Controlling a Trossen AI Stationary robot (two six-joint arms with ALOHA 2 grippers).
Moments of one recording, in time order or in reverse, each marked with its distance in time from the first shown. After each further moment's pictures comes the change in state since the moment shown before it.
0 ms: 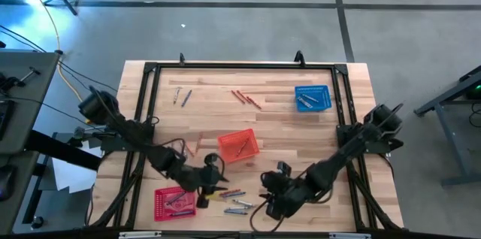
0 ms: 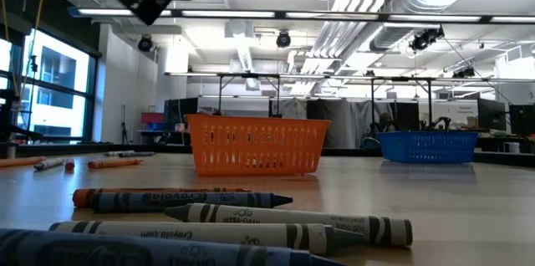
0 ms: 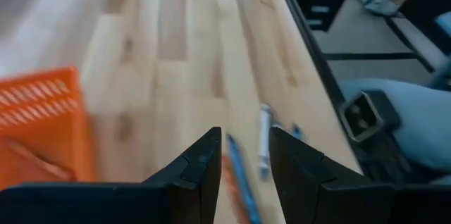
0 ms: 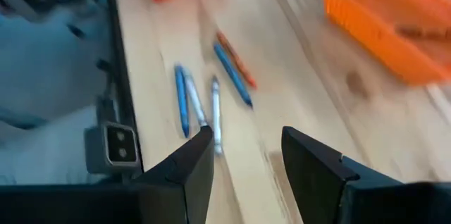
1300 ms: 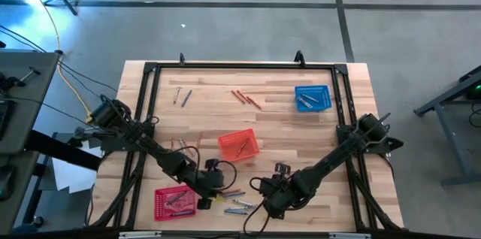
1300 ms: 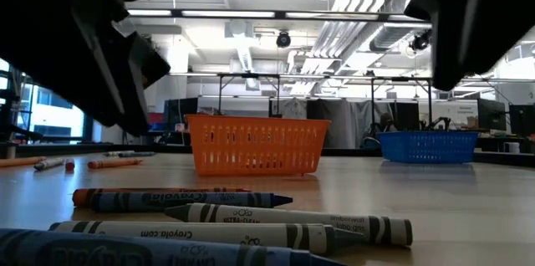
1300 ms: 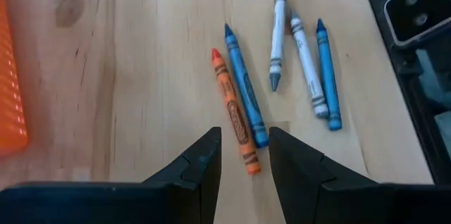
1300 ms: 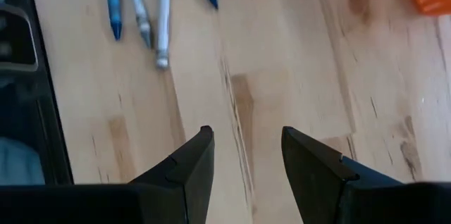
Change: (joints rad) left arm 0.037 0.167 0.000 -0.076 0.171 -0.099; right arm -0.034 0.159 0.112 -0.272 -0.191 -0.131
